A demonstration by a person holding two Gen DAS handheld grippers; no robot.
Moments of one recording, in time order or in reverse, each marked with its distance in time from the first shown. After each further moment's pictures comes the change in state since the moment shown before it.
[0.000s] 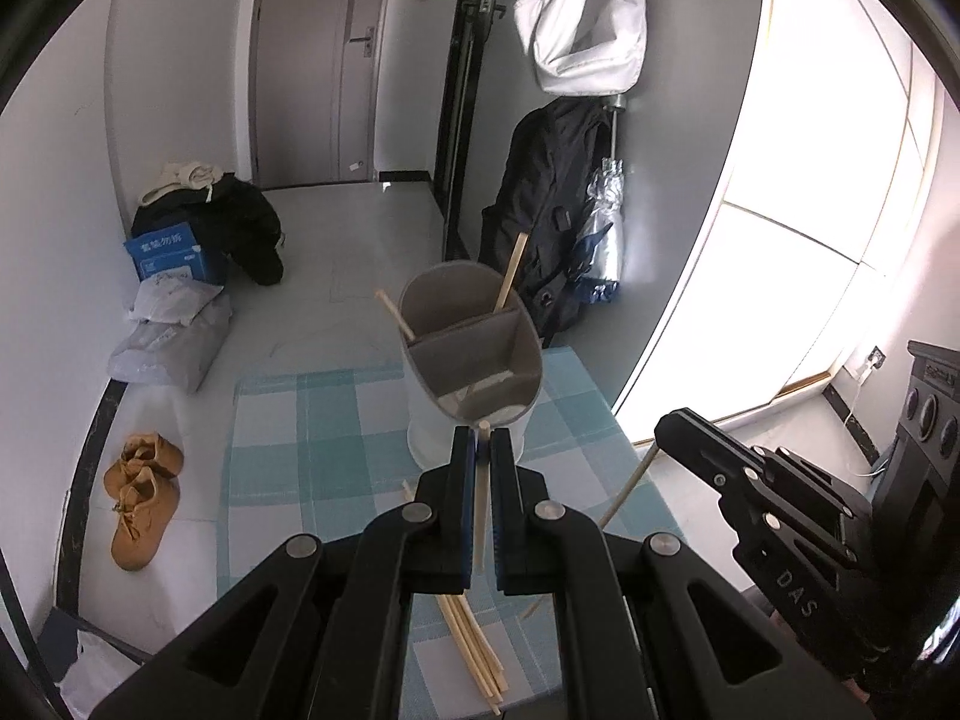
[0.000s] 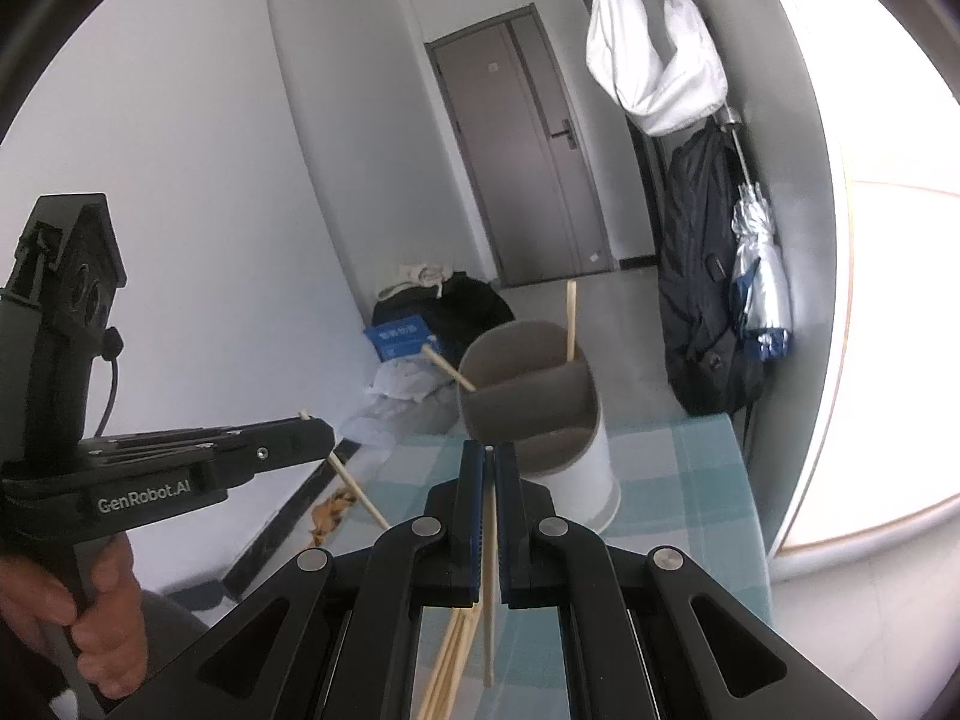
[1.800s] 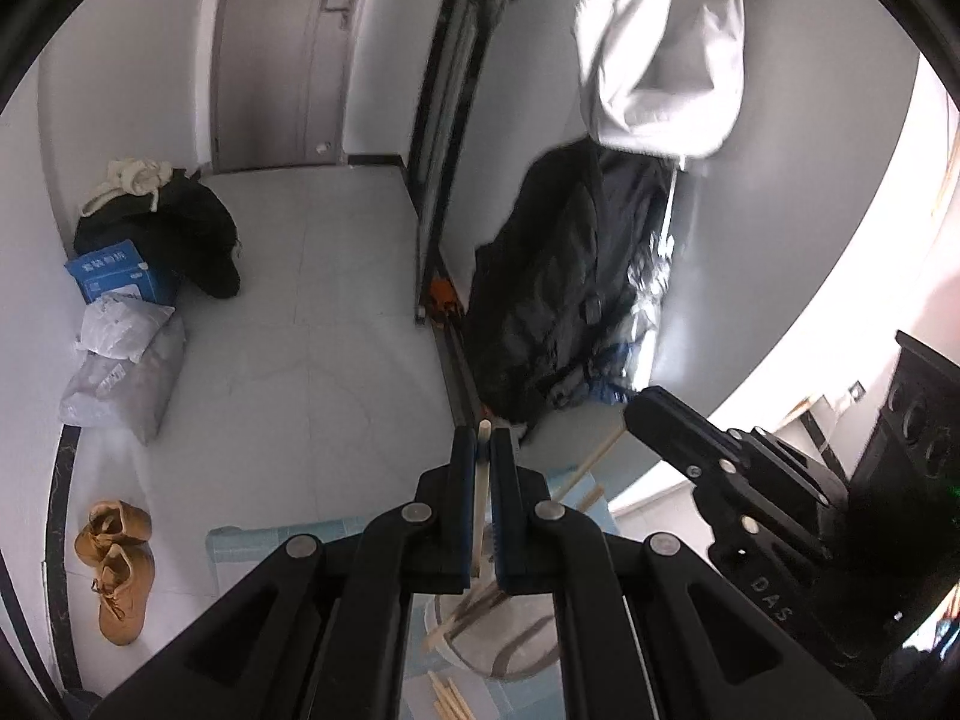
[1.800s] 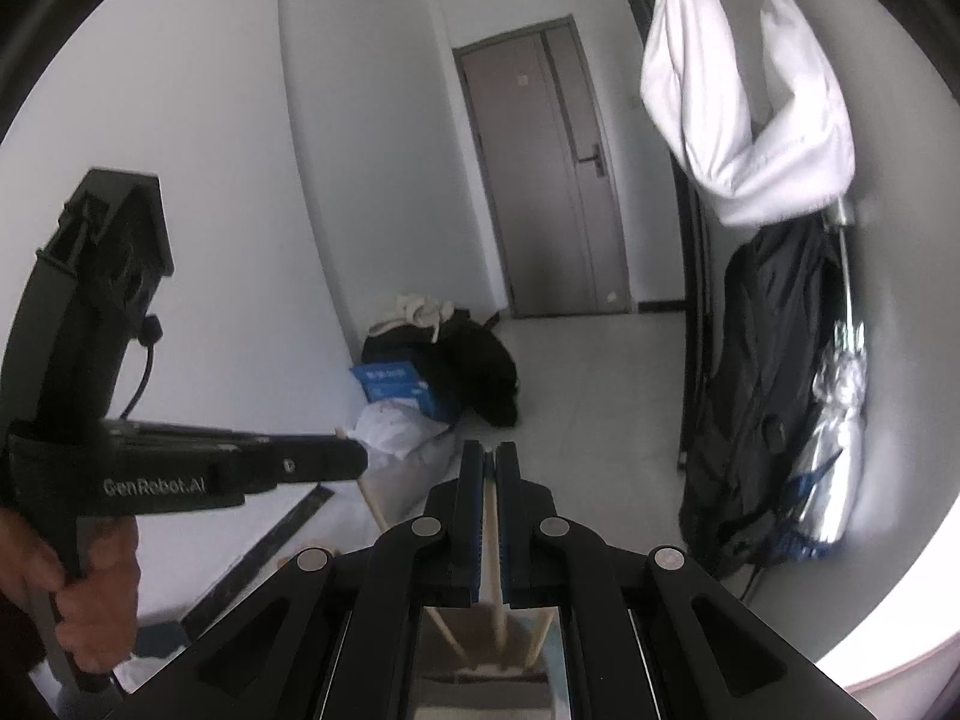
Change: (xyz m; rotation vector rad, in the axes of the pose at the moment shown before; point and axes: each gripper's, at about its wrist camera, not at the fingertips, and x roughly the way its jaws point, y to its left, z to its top) left arm 0.095 0.056 0.140 -0.030 0.108 -0.109; right arm 0.151 -0.034 0.140 -0.094 0.002 0.034
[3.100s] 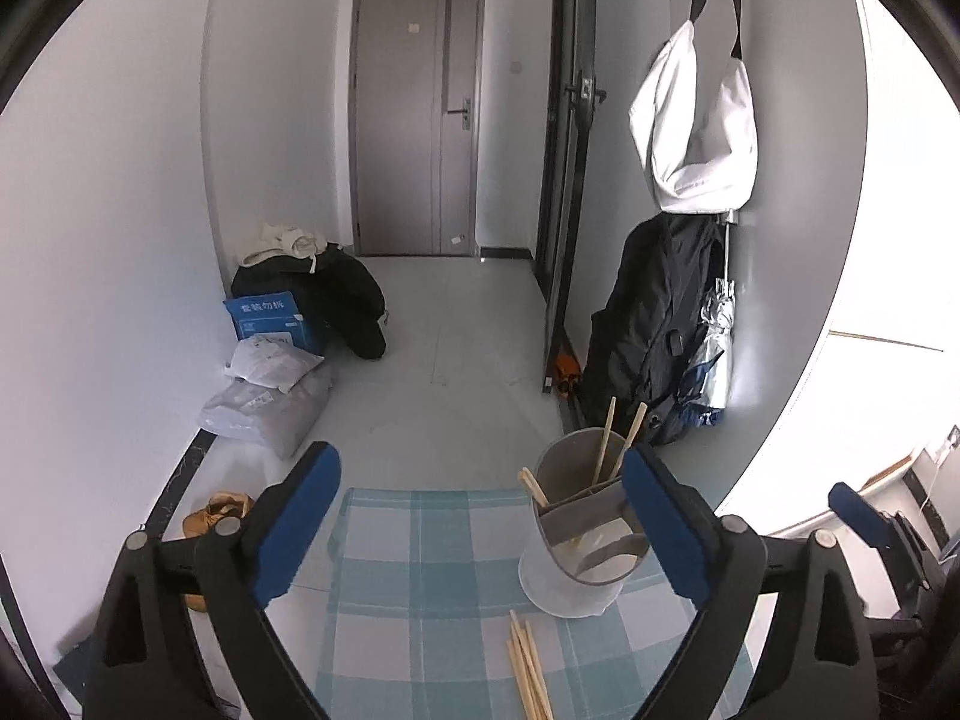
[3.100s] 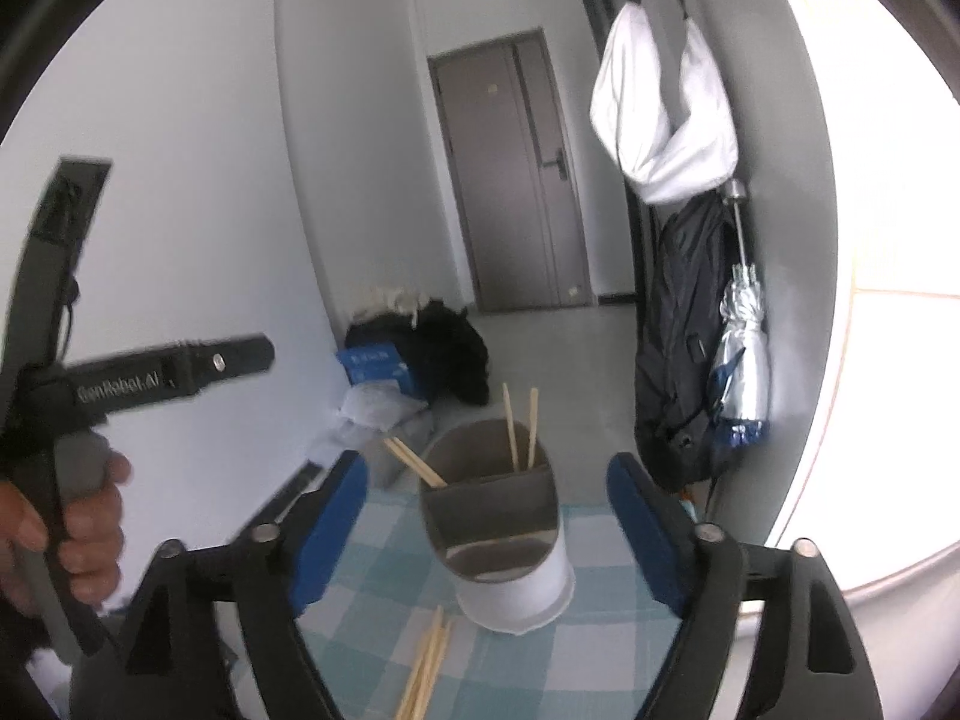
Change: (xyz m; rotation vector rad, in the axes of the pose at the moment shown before) left arm -0.095 -0.030 -0.102 -0.046 -0.313 0.359; right arm -0.138 0.041 -0.082 0.028 -0.081 -0.095
